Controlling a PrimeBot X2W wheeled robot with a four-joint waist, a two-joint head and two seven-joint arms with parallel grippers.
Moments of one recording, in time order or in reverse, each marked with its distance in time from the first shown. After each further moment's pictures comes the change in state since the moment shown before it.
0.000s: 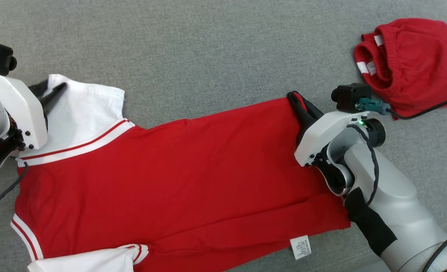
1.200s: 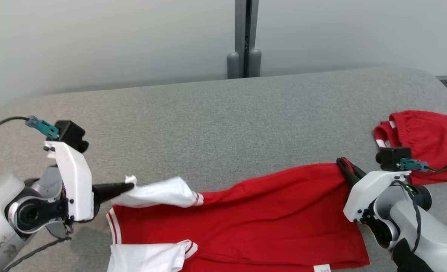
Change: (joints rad) left arm 0.148 0.088 -0.248 -0.310 -0.536 0.000 0.264; right arm 0.204 -0.204 0.152 0.018 0.207 0.000 -0.034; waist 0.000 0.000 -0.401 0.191
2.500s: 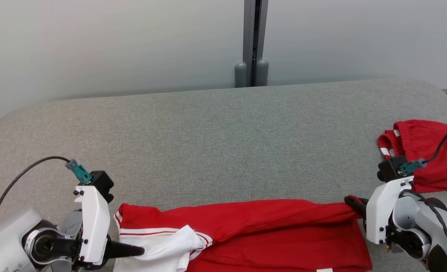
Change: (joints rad) left arm 0.095 -0.012 -0.059 -0.038 -0.076 0.000 0.244; right arm -0.050 -0.259 0.410 -0.215 0.357 0.000 0.293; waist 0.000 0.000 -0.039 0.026
